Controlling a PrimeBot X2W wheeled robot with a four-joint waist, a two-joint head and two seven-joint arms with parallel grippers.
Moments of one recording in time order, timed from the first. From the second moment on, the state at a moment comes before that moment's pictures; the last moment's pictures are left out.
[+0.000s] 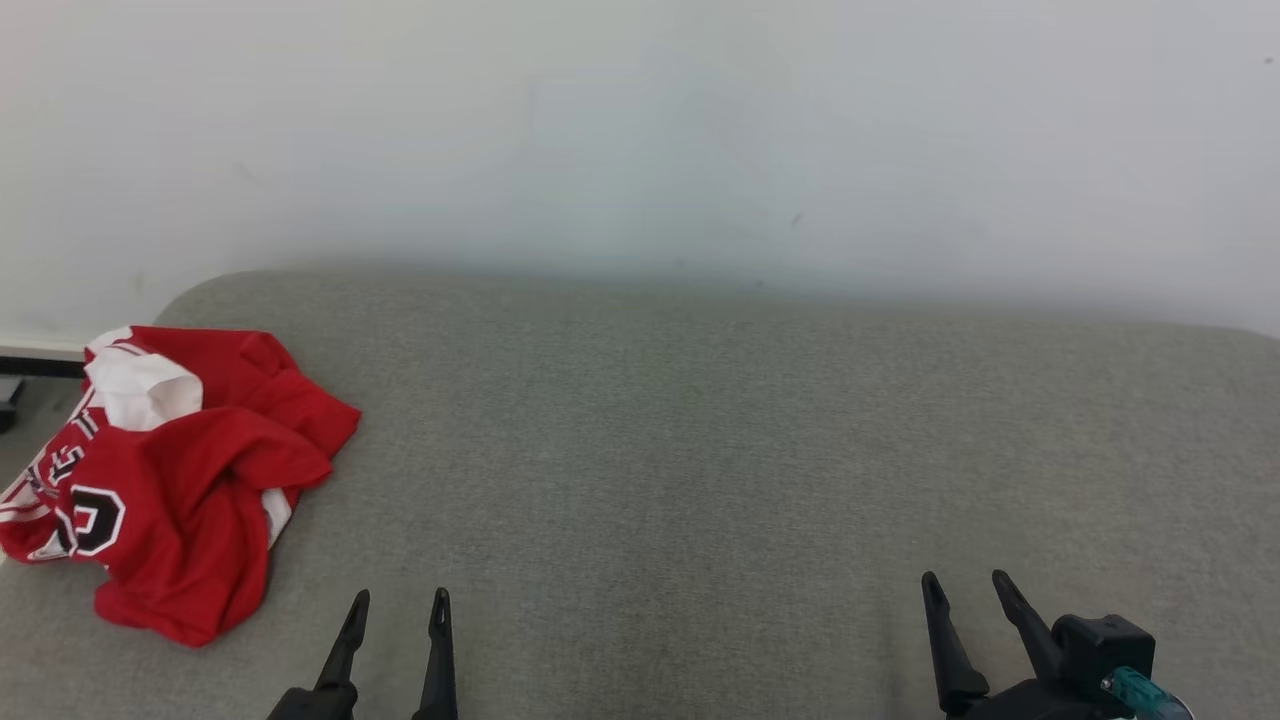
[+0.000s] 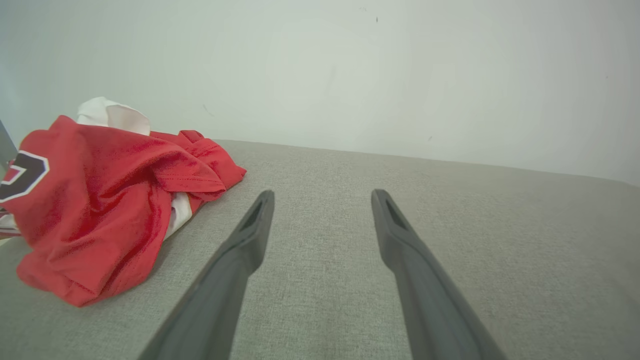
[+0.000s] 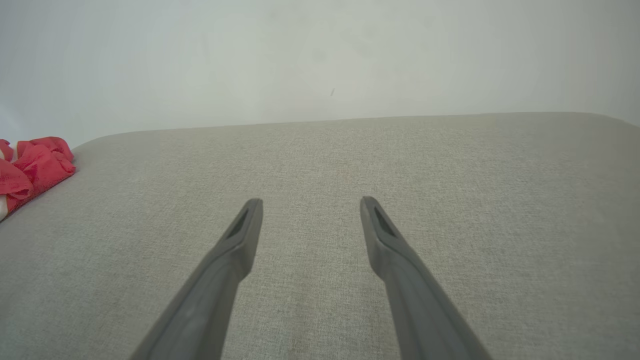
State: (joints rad) left arm -0.01 0.05 -0.12 0.26 -0.17 -0.03 -0.26; right arm -0.02 -0.05 0.01 0.29 0.17 0.13 -0.08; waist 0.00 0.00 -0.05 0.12
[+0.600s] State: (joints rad) left arm 0.00 0.05 -0.09 0.25 -0.15 -0.03 -0.26; right arm -0.03 -0.05 0.05 0.33 0.21 0.13 -0.11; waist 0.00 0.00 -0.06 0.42
